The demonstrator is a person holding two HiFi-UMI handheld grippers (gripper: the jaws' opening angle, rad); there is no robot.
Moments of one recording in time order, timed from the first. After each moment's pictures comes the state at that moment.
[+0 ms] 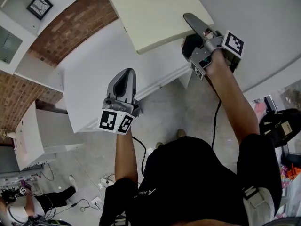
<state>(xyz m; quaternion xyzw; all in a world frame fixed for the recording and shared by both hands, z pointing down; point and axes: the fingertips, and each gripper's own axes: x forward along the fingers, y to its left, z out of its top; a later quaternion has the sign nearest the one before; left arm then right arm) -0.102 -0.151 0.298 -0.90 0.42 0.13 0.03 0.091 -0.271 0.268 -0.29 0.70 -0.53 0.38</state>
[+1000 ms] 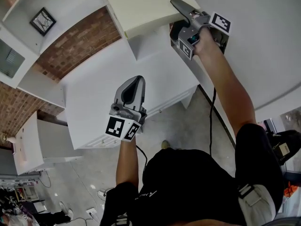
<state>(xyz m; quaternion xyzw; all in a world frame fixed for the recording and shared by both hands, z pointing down) -0.052 -0.233 0.258 -0.90 0.40 0.14 0.07 0.083 -0.429 0.174 -0.23 0.71 -0.53 0.40</state>
